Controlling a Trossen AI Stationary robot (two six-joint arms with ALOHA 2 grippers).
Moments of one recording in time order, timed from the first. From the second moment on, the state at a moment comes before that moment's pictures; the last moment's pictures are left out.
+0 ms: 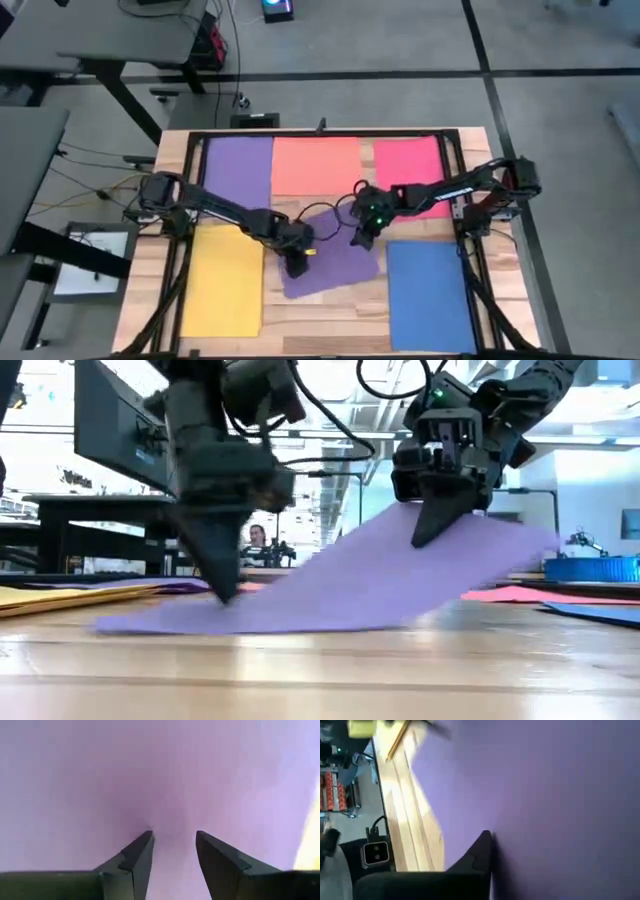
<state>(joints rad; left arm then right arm) -0.16 1.77 1.08 -0.55 0.05 -0.60 -0.06 1.58 0.74 0.00 -0.44 0.67</state>
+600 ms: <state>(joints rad) 0.18 1.33 1.19 -0.79 0.30 -0.29 0.00 1.57 0.91 -0.02 -0.40 0.49</state>
